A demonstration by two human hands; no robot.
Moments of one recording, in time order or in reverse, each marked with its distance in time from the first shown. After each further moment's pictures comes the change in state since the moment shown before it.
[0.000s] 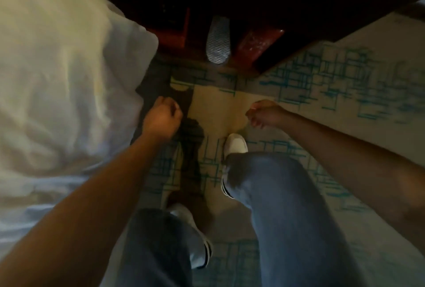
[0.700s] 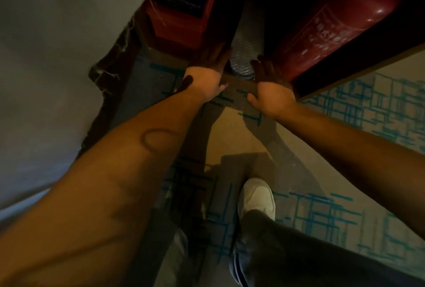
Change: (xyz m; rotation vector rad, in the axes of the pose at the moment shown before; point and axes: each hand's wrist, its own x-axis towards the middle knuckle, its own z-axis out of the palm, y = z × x) left_hand 0.265 0.009 0.110 0.477 0.281 0.510; right_hand 0.219 -0.050 0.034 -0.628 0.618 -0.539
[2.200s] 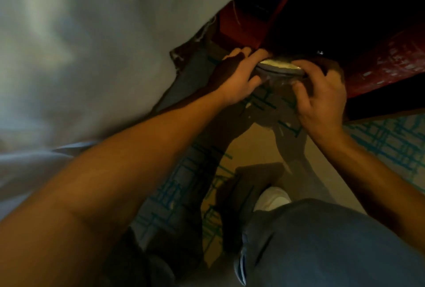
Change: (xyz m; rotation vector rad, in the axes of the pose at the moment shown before) left_hand -0.071 -0.012 -0.051 -0.378 0.262 -0.087; right_hand -0.032 -0.033 -0.029 0.343 0.474 -0.219
